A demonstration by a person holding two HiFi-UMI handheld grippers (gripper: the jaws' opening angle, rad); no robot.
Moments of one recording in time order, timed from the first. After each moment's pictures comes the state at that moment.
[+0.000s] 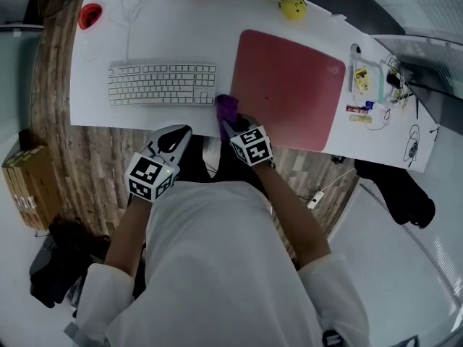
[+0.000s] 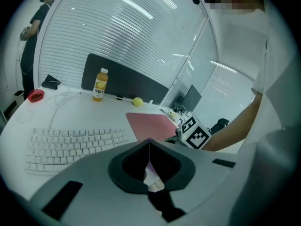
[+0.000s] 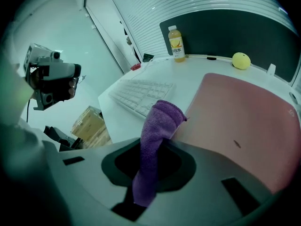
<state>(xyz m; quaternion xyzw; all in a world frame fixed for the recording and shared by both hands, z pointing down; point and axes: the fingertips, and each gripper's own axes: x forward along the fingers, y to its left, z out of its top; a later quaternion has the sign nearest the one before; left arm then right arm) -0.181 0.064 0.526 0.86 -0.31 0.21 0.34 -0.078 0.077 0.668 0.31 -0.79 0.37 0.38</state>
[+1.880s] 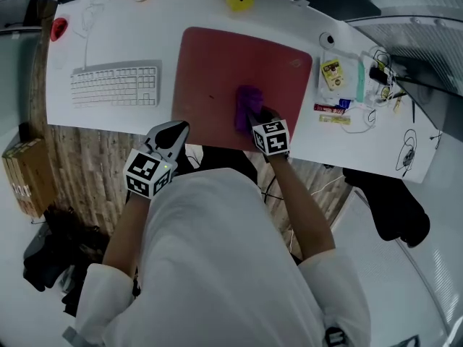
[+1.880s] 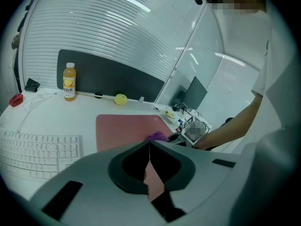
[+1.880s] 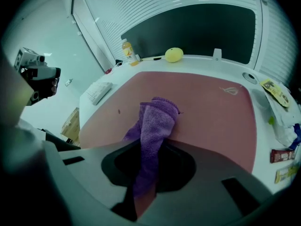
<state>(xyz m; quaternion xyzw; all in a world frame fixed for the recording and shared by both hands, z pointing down) 0.003 0.048 0.527 0.85 -0.34 0.24 0.34 0.188 0.042 0.699 0.37 -0.76 0.37 0.38</state>
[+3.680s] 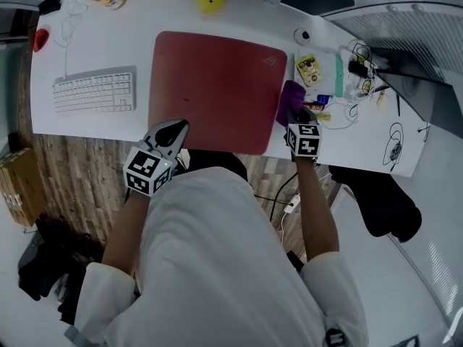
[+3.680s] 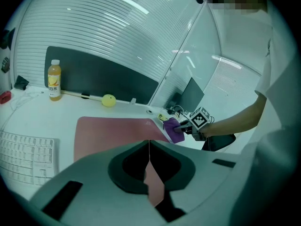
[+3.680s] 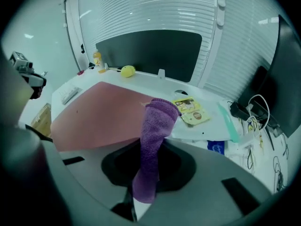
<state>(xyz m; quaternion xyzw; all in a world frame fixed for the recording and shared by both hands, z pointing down) 0.074 0.038 0.531 0.86 -0.32 0.21 0.34 0.393 0.002 0.644 0.51 -0.69 0.29 0.42</state>
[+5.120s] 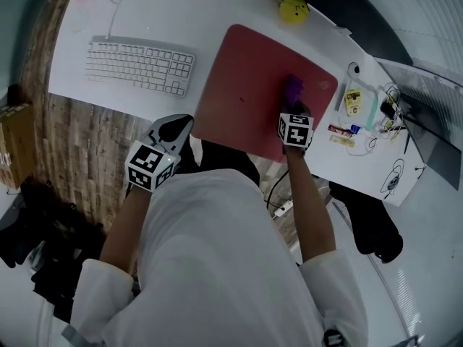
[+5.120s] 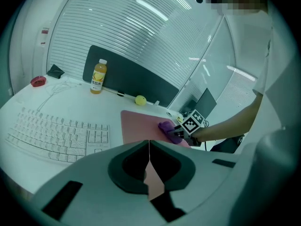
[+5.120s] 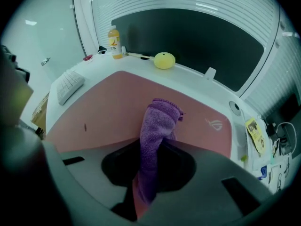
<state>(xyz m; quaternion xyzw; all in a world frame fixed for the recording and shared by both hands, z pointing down) -0.078 0.049 0.549 0.81 -0.39 0.19 0.38 0.209 -0.037 0.697 0.46 -0.69 0.28 0.48</state>
